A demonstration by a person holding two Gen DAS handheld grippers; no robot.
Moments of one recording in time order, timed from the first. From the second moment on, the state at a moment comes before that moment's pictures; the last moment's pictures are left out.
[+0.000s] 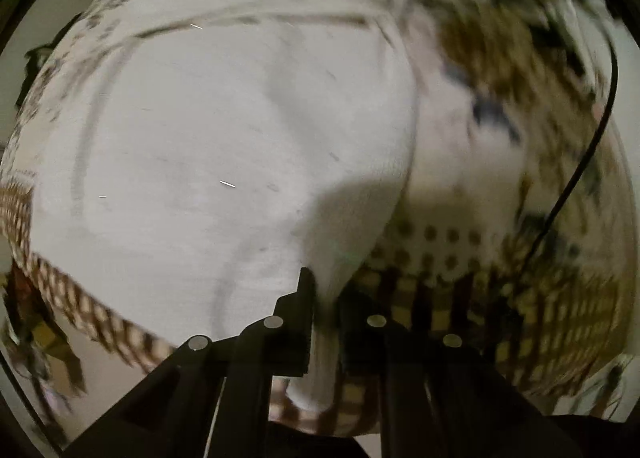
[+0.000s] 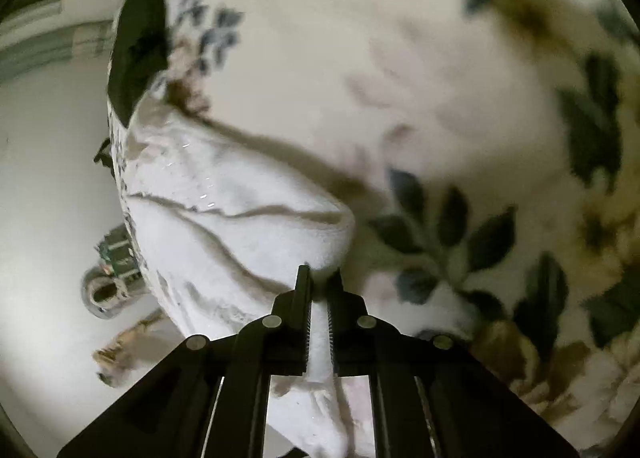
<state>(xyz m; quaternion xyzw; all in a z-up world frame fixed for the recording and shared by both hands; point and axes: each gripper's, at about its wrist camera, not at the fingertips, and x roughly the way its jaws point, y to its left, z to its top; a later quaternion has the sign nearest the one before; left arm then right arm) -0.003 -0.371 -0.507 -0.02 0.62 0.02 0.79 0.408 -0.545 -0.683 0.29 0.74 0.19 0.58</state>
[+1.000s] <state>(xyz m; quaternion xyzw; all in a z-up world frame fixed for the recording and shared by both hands) 0.009 0.094 -0.533 -0.36 0.56 0.15 0.73 0.496 -0.025 -0.581 0.02 0.72 0.21 0.66</state>
